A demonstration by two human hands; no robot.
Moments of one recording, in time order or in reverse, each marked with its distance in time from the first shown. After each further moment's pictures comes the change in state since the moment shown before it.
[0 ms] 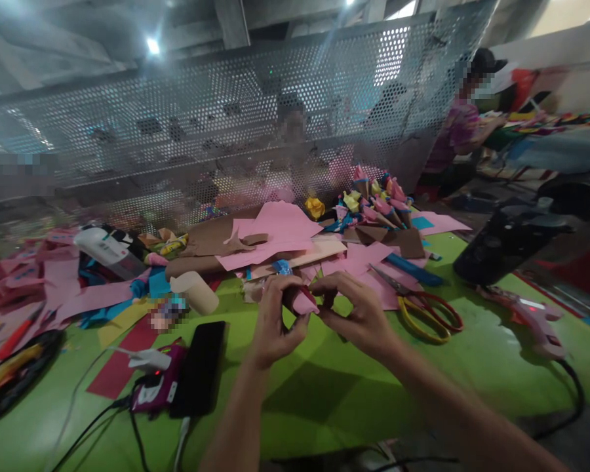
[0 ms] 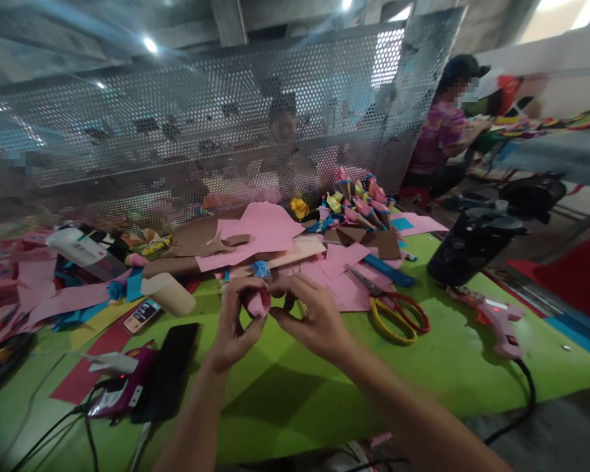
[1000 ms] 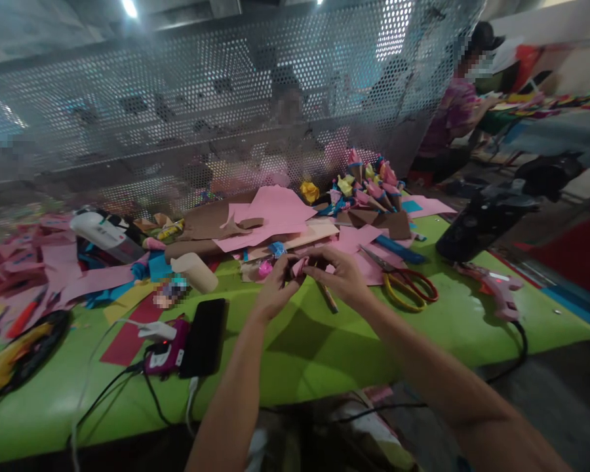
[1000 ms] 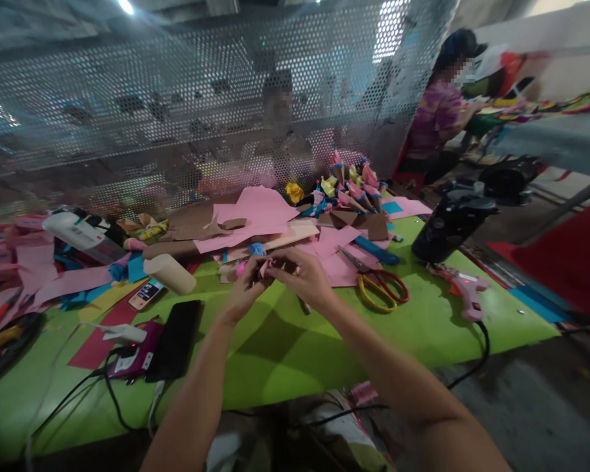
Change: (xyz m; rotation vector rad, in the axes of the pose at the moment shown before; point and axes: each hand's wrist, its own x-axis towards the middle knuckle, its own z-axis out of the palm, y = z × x) left_hand 0.007 -0.021 0.012 -0.244 -0.177 -0.460; right_hand 0.003 0.030 0.007 0.142 0.016 0.231
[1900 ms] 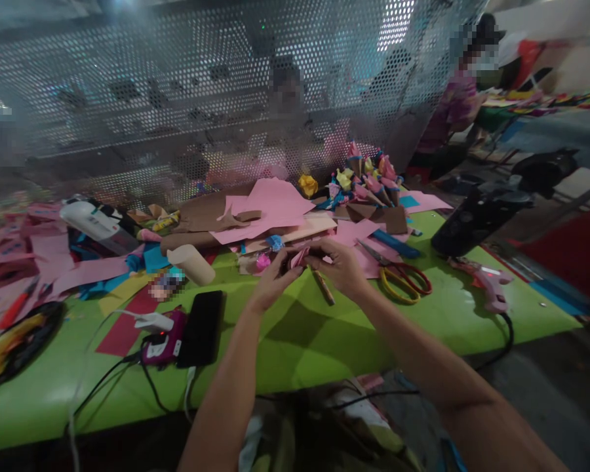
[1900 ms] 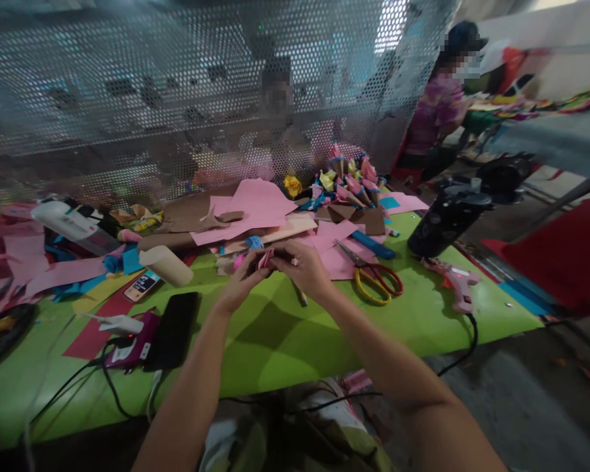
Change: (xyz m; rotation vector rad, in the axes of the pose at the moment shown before) left_hand 0.003 -0.009 -0.004 -0.112 -0.061 -0.041; right_hand 0.003 0.010 -0.001 -0.058 0.021 -0.033
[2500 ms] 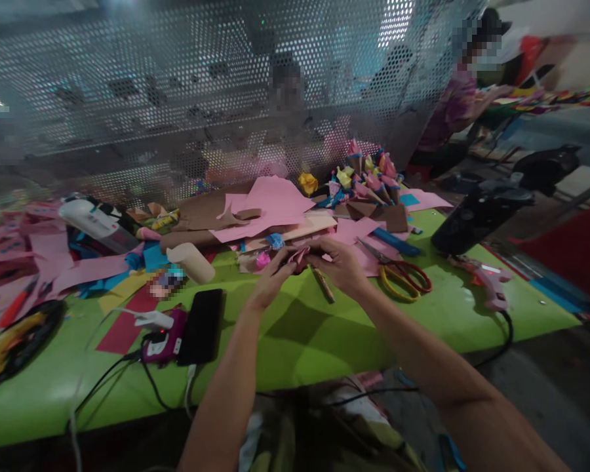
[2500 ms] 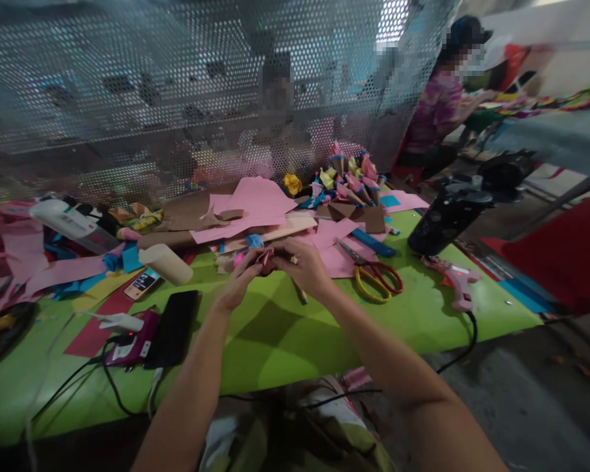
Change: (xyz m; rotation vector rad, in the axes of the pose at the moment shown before) left_hand -0.001 0.004 -0.001 -0.006 0.035 -0.038; right_hand 0.000 0.000 -0.001 0.002 -0.036 -0.035
